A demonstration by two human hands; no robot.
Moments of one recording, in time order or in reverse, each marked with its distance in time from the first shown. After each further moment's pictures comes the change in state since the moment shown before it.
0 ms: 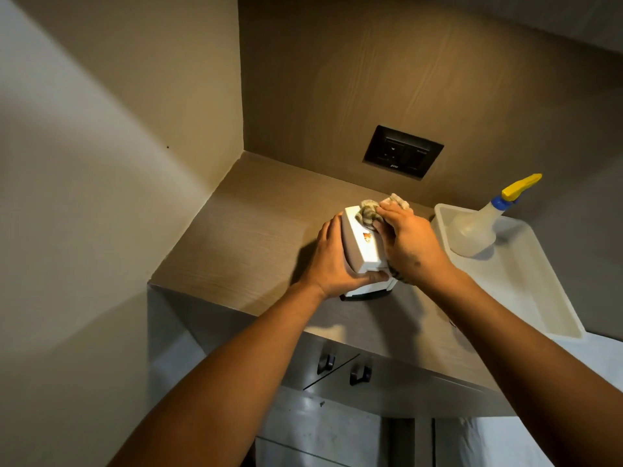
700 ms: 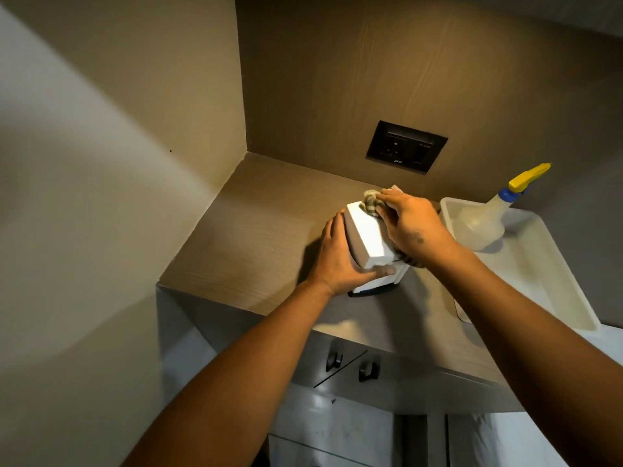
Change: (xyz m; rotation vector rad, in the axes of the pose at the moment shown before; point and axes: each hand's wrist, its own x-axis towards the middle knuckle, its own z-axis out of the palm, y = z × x) left_hand -0.001 0.005 0.002 0.016 0.036 -0.015; right_hand 0.022 -0.002 -0.005 0.052 -0.024 0.038
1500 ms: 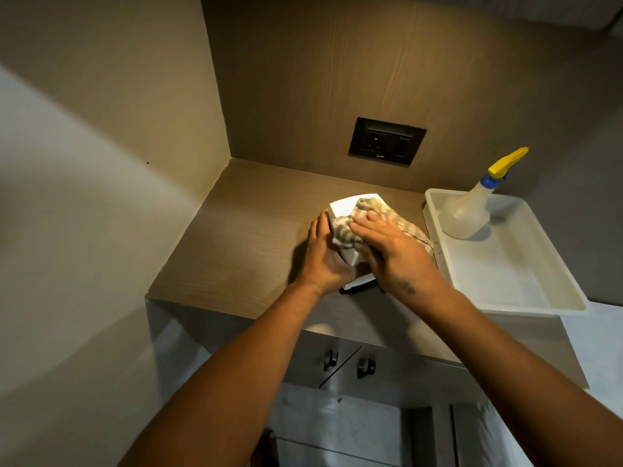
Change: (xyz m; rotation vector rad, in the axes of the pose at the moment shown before) left_hand 0.001 -0.002 0.004 0.079 -0.002 -0.006; right_hand -0.072 -0.004 0.005 0.126 0.019 -0.200
